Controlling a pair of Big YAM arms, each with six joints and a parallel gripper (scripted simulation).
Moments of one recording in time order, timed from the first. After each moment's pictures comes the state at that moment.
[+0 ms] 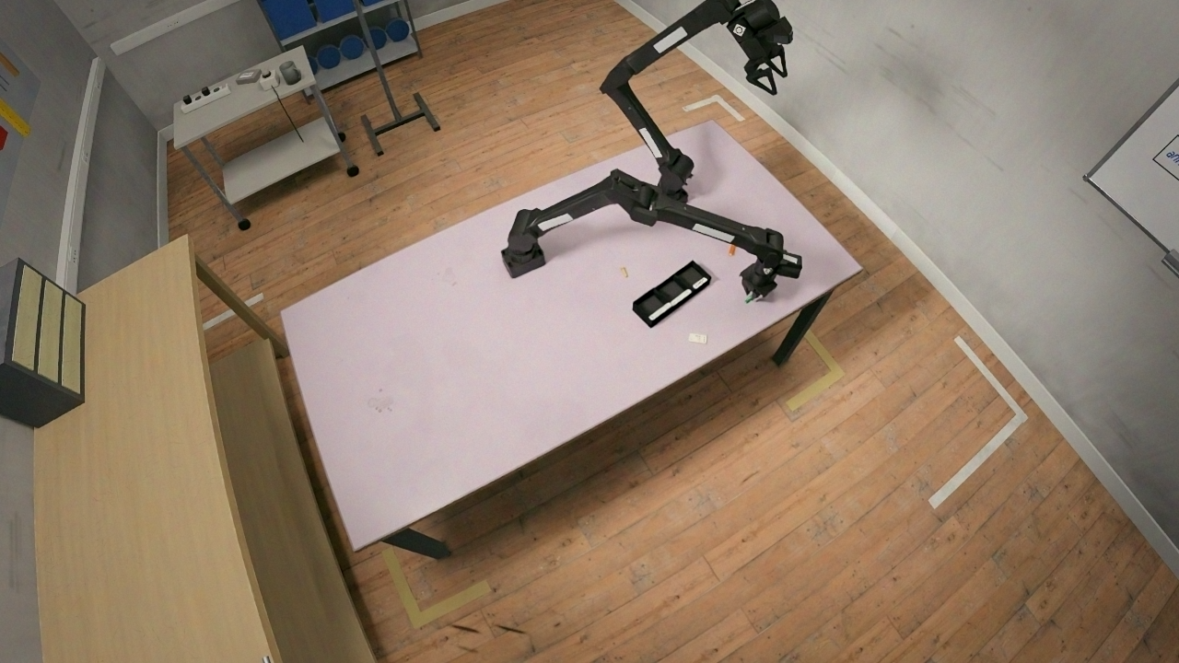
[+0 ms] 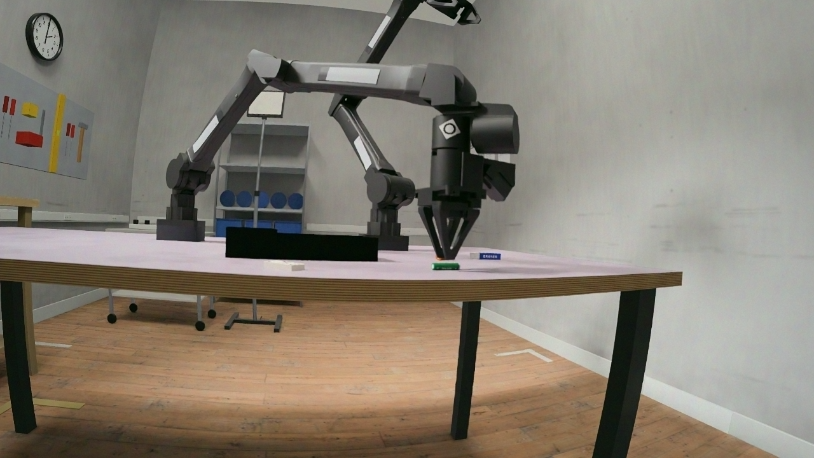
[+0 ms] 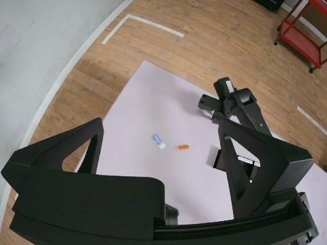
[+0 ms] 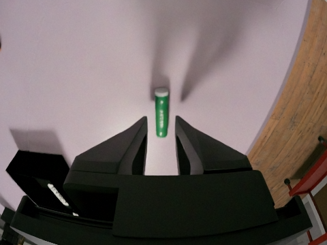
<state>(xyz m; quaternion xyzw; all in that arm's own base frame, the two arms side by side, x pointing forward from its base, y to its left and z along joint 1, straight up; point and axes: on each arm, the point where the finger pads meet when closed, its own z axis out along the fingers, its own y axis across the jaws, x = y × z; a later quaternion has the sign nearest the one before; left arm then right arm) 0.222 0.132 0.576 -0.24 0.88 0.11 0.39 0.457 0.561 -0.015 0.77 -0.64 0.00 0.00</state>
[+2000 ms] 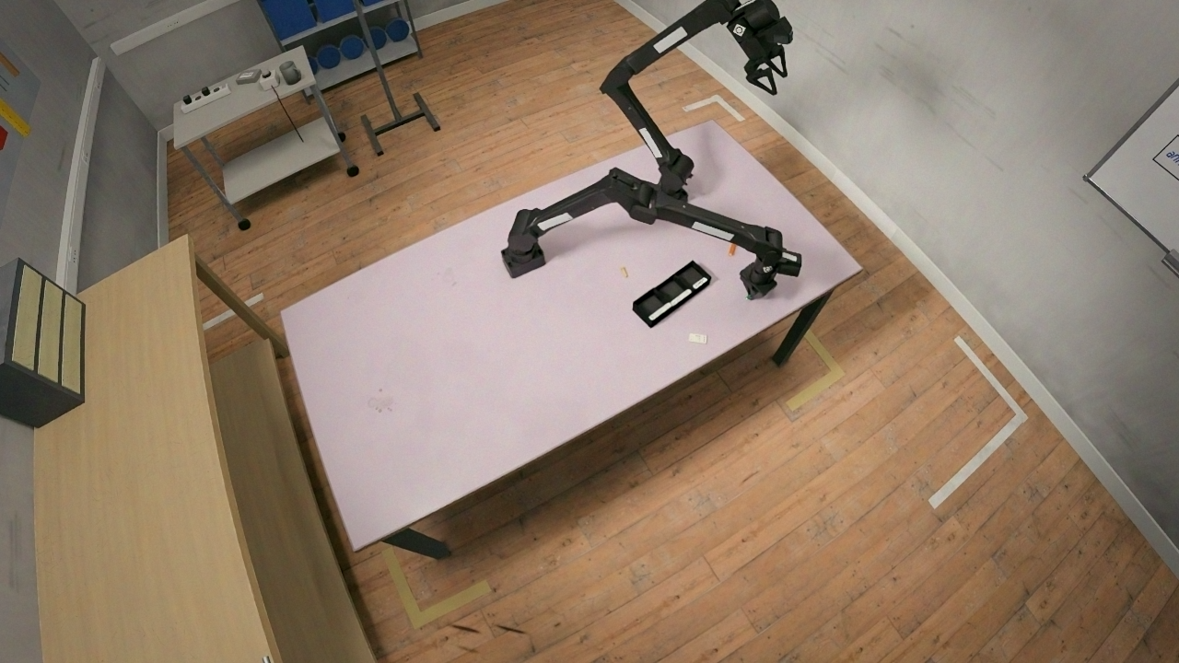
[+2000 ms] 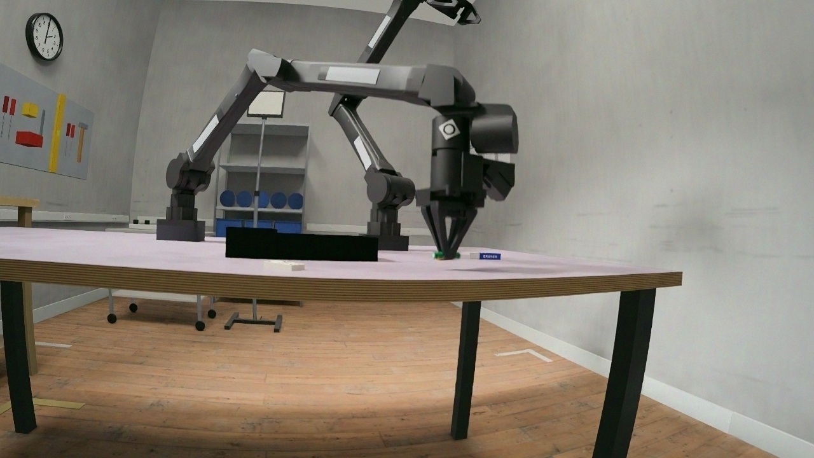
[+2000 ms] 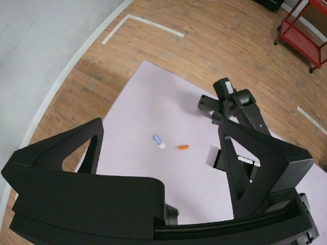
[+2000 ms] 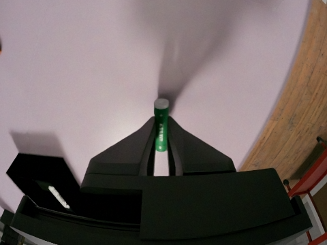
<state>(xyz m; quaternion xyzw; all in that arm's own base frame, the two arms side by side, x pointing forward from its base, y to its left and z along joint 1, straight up) 0.222 0.132 0.576 -0.24 0.88 0.11 0.39 0.455 0.563 -0.013 0.77 -0.64 0.00 0.00</state>
